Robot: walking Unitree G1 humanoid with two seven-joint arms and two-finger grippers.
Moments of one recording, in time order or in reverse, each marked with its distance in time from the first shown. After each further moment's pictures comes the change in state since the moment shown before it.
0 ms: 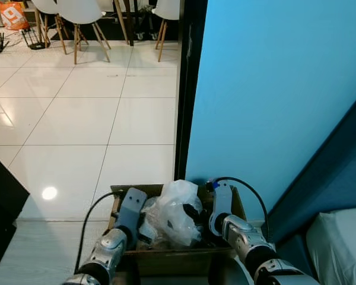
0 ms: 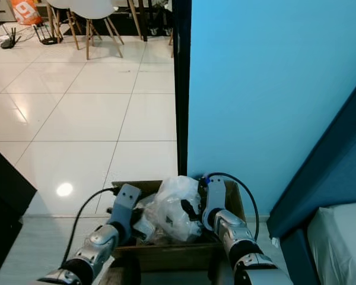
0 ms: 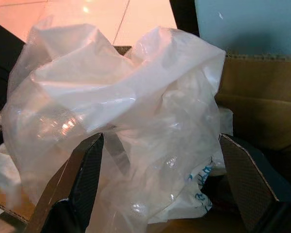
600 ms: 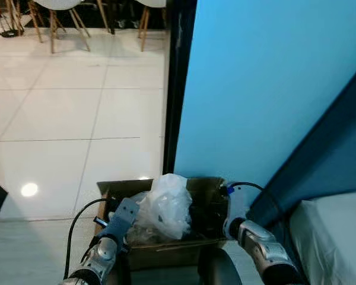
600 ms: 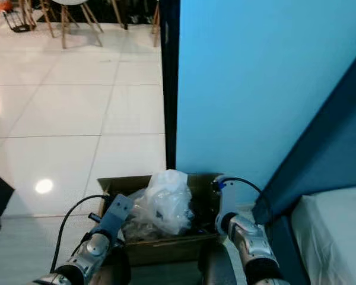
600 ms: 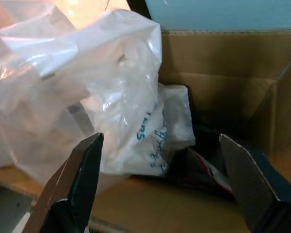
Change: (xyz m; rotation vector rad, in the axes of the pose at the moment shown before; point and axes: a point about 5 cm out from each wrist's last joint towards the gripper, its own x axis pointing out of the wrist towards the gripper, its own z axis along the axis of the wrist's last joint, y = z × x) left arm -0.005 0.017 -0.010 0.177 0.053 0.270; right arm -0.034 -0.020 -0.002 -0.030 -0.040 0.034
